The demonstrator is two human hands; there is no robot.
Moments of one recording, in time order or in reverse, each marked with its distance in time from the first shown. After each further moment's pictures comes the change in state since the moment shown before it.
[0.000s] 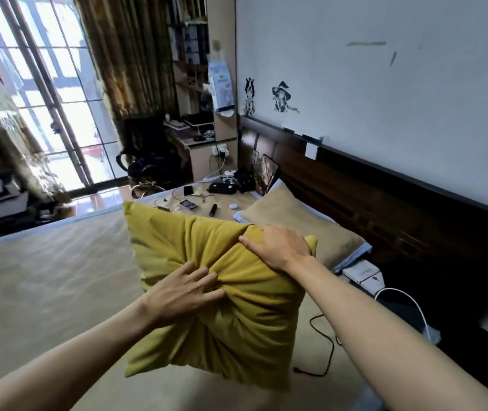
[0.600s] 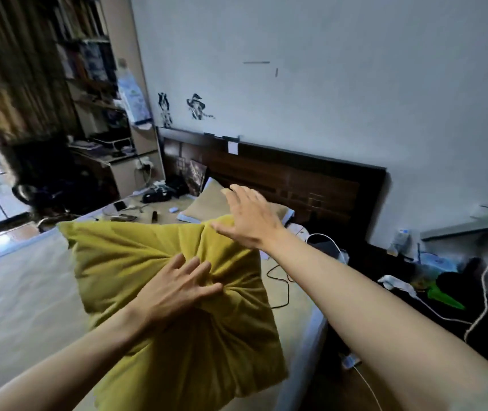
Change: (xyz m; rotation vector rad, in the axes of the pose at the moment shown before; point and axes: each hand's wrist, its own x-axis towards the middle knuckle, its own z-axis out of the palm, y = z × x) left_hand -0.146 0.083 -0.082 -0.012 0.283 0.131; right_hand -0.191 -0.171 -0.063 -0.216 0.242 0.069
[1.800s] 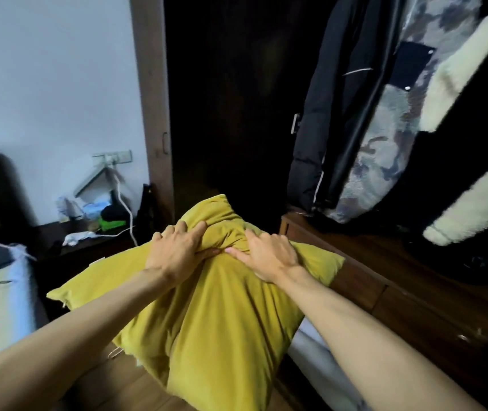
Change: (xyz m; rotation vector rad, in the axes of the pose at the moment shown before) left_hand 0.015 0.409 -0.362 -0.858 0.274 0.441; right_hand -0.661 -0.210 -0.312 -0.682 -0.115 1.288
